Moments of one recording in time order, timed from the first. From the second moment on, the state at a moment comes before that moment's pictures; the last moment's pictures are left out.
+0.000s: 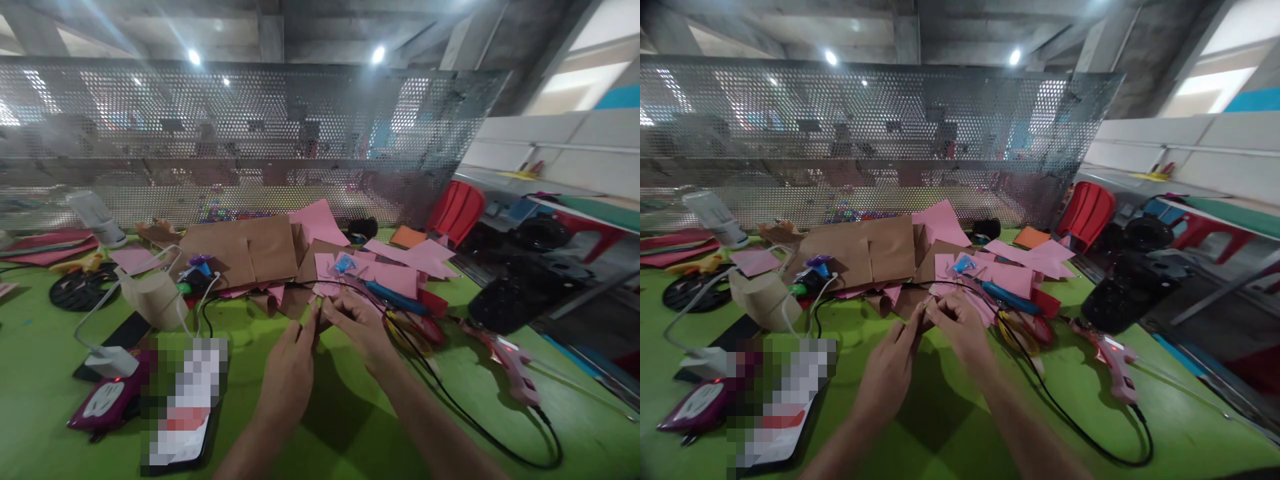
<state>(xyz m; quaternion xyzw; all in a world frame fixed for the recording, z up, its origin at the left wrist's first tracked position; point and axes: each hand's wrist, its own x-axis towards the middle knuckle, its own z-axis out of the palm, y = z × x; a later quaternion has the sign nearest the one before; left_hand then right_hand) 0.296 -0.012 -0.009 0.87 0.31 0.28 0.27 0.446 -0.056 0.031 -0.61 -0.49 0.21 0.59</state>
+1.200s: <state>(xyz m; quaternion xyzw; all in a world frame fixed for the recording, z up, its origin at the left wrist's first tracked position) 0.292 -0.003 0.006 0.62 0.28 0.33 0.66 0.454 -0.056 0.030 -0.59 -0.52 0.19 0.59</state>
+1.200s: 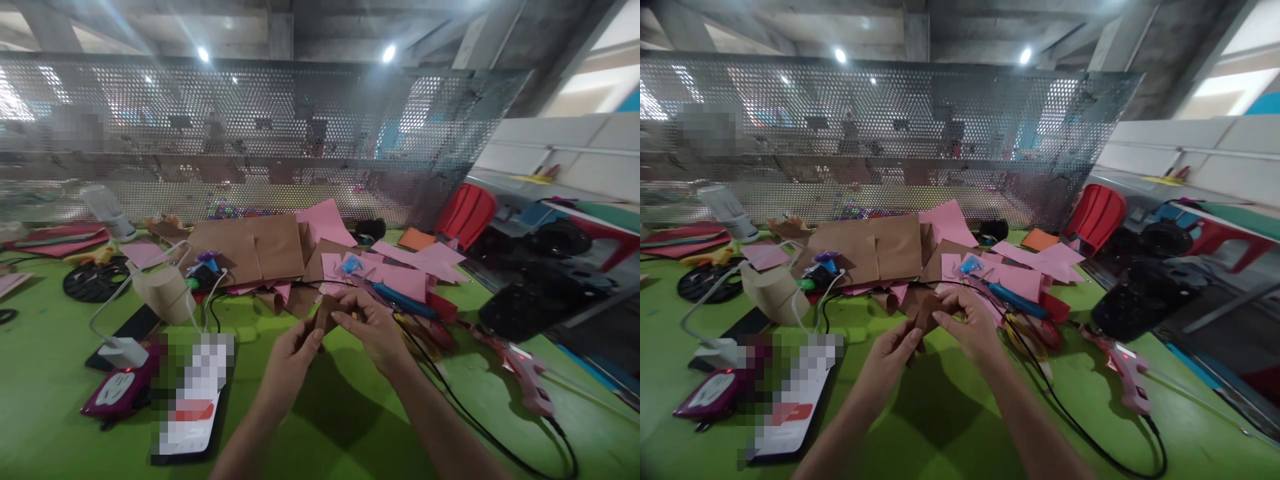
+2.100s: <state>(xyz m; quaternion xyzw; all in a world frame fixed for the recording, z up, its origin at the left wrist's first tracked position) 0.298 0.002 -0.005 0.60 0.30 0.34 0.66 0.450 -0.053 0.024 -0.55 -0.44 0.26 0.66</state>
